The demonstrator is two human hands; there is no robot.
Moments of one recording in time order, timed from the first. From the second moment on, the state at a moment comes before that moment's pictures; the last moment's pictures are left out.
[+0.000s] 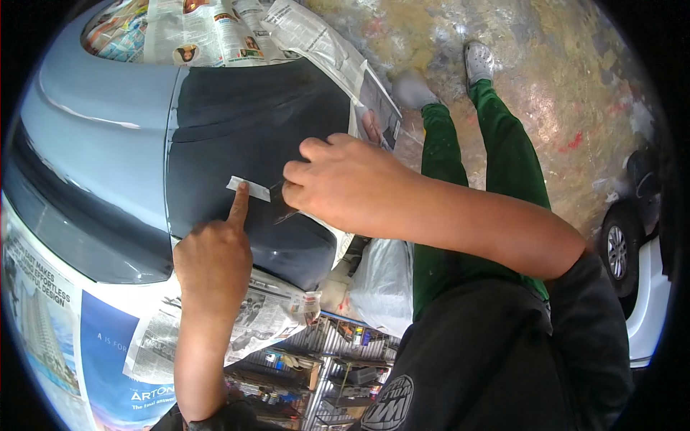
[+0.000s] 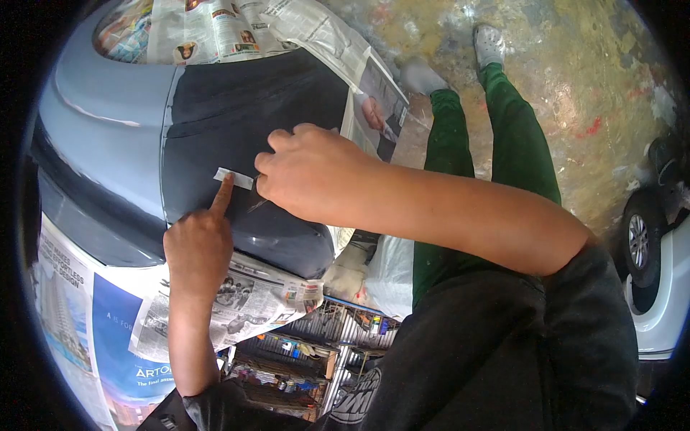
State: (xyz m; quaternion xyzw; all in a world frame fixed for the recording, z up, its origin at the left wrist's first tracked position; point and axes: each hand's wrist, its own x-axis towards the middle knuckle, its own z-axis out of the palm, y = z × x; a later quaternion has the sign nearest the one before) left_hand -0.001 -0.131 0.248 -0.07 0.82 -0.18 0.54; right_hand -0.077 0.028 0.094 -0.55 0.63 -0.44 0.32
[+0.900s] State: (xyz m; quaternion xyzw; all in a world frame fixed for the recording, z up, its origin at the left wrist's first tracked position) left_hand -0.009 -0.128 0.247 -0.08 0.81 -0.17 0.55; right_hand -0.048 0.037 0.094 -0.26 0.57 -0.50 0.60
